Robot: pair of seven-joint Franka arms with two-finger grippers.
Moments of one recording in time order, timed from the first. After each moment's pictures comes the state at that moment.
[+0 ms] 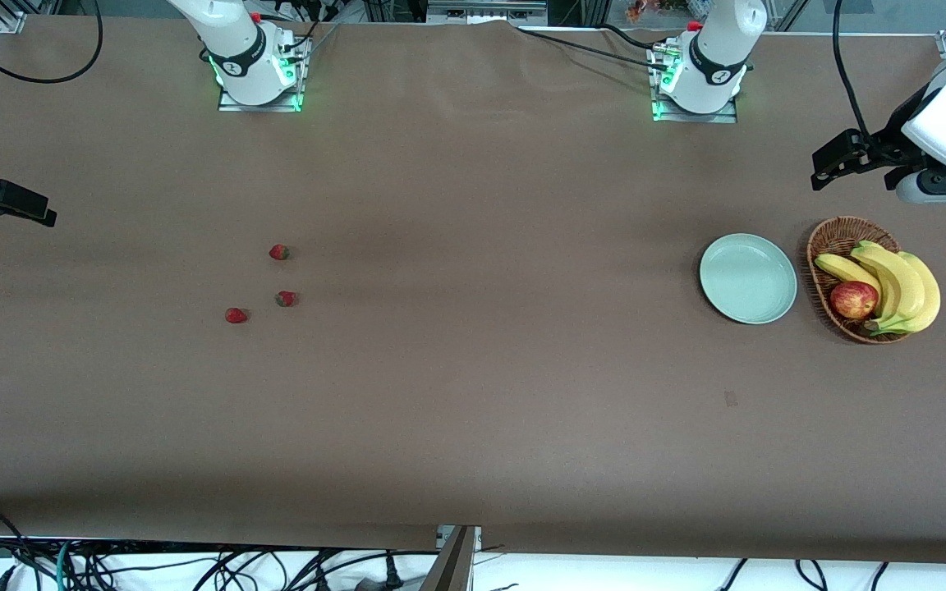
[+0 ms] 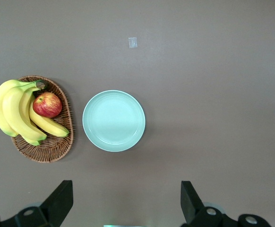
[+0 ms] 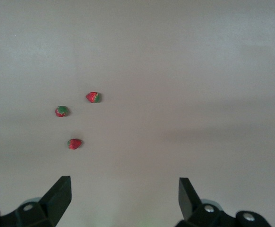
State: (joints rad) left arm -0.08 -0.04 0.00 -1.63 0.00 1.51 -0.10; right arm -0.05 0.11 -0.07 -1.54 -0.02 1.55 -0.06
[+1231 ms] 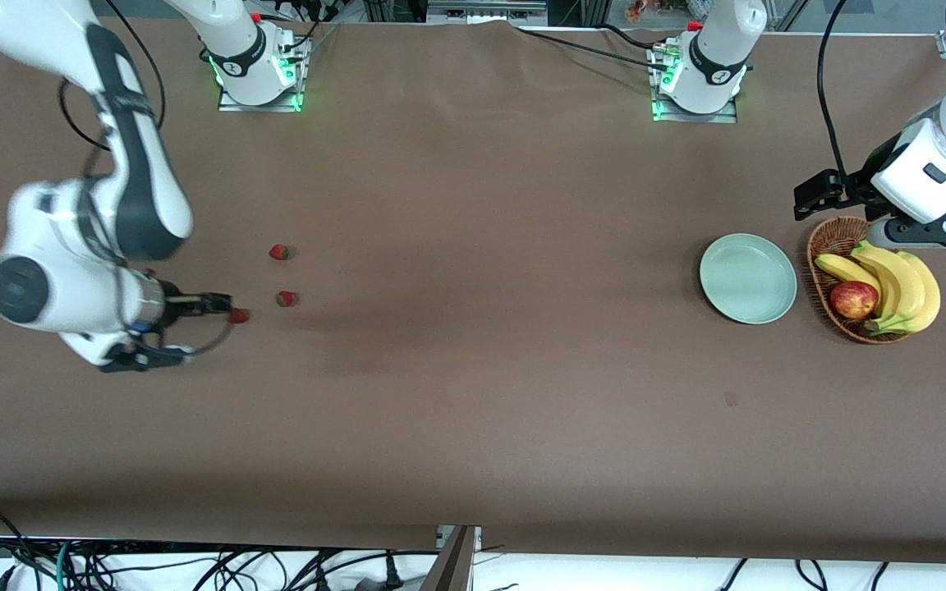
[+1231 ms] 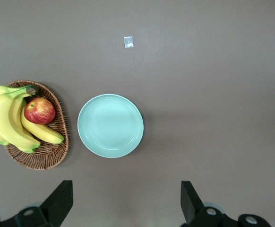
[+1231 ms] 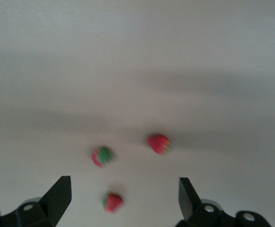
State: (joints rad) left arm -0.08 0.06 0.00 -1.58 0.00 1.52 -0.10; right arm 0.15 0.56 -0.02 -1.55 0.06 1.89 0.02
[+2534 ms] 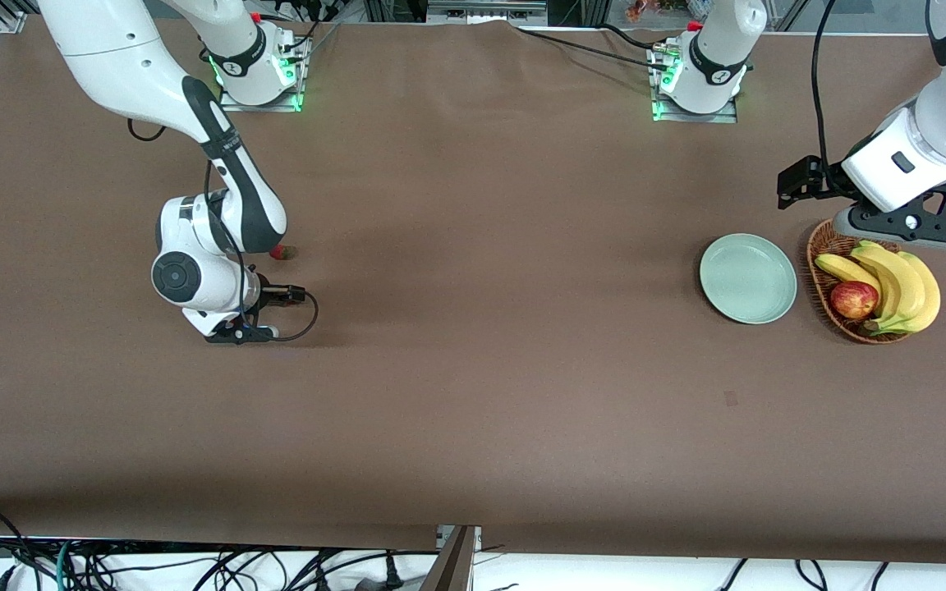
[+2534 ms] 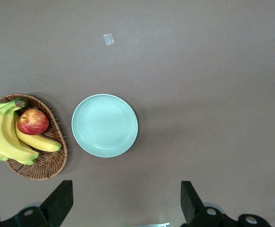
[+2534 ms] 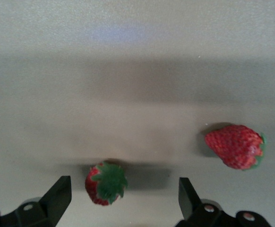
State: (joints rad) left arm -0.08 0.06 -0.04 -1.57 0.00 1.50 0.03; right arm 0.22 0.55 -0.02 -1.95 0.08 2.29 0.12
